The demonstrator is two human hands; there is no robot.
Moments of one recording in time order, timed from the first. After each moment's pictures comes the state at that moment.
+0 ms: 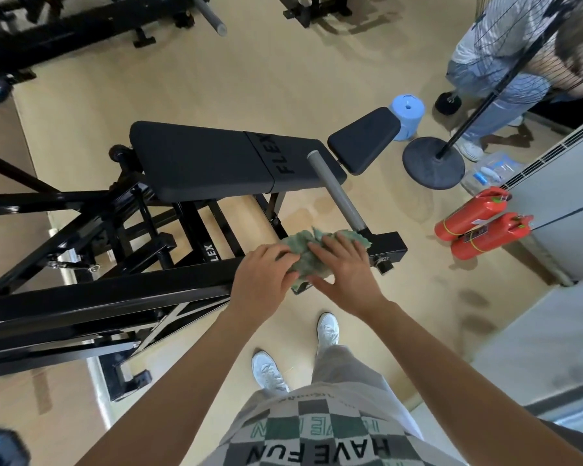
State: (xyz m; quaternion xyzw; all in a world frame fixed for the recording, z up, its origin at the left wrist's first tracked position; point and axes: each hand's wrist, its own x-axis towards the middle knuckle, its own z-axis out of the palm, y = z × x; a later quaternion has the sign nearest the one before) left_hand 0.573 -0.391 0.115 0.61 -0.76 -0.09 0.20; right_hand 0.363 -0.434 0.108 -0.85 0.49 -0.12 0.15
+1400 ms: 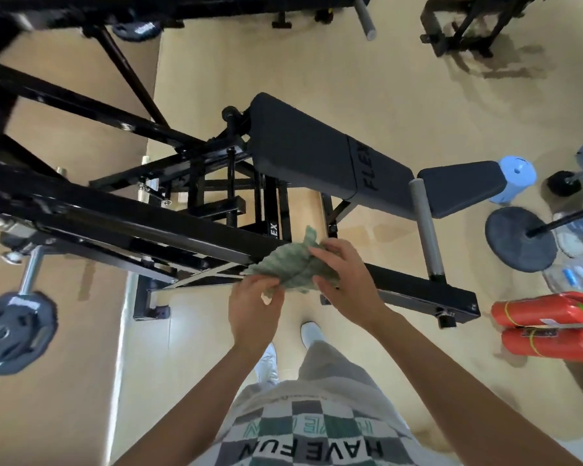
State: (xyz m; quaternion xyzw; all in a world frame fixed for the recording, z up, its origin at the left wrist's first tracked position) left_hand 0.597 -0.292 0.108 0.85 -0.31 -0.16 0.38; right_hand 0.459 -0.436 0.129 -0.88 0.29 -0.14 0.34
